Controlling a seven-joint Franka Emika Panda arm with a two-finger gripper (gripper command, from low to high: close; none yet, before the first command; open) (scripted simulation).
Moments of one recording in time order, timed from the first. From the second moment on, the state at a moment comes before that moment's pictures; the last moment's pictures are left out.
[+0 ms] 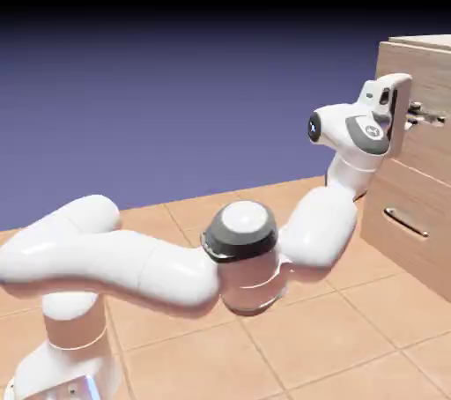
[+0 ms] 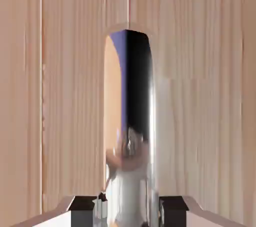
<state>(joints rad) 2.26 -1.65 -1.30 -1.60 -2.89 2.40 0.37</state>
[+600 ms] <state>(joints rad) 1.88 -1.73 -1.28 -2.25 -2.87 2.13 0.40</state>
